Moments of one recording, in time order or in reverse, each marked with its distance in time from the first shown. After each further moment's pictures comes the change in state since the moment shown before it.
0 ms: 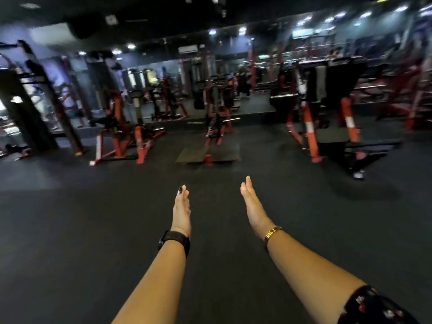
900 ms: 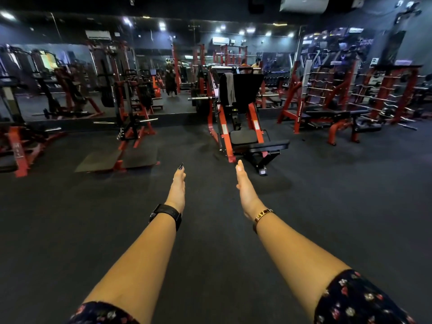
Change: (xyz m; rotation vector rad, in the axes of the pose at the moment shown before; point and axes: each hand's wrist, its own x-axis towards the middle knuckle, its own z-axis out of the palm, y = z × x) left_hand 0.014 -0.065 0.397 -0.009 -0.415 -0.174; right_hand 0.028 -0.036 -0.366 -0.055 0.327 -0.026
